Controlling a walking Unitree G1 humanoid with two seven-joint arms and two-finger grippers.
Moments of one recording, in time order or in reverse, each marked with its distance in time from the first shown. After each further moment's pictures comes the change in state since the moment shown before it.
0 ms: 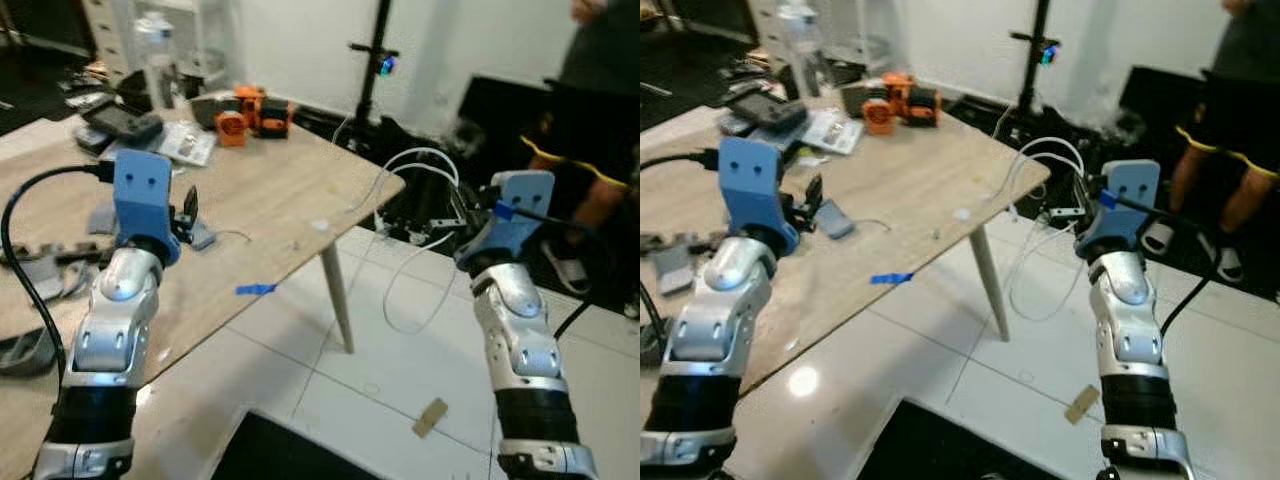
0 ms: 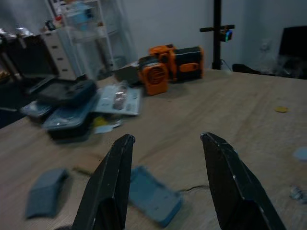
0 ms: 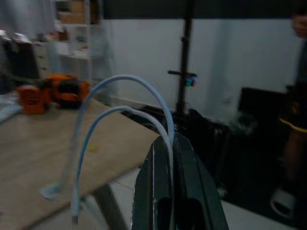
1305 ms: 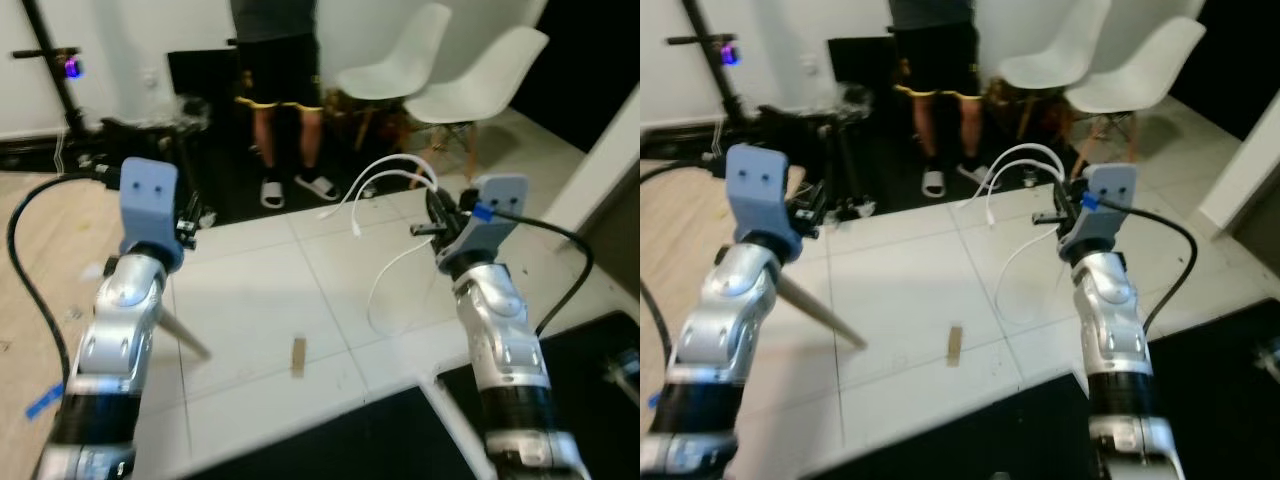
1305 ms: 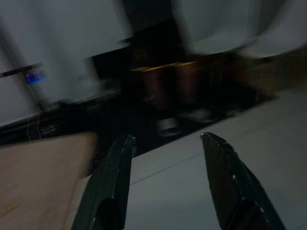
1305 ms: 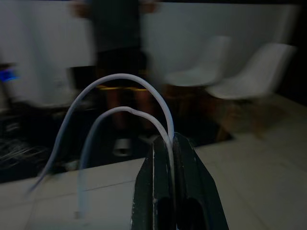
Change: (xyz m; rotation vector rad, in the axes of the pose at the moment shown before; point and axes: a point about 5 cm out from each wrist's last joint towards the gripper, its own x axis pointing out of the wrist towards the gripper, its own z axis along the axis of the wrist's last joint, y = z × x) left arm -0.003 -0.006 -0.005 0.008 0.006 -0.005; right arm 0.002 0.012 -0.015 0.055 0.051 0.022
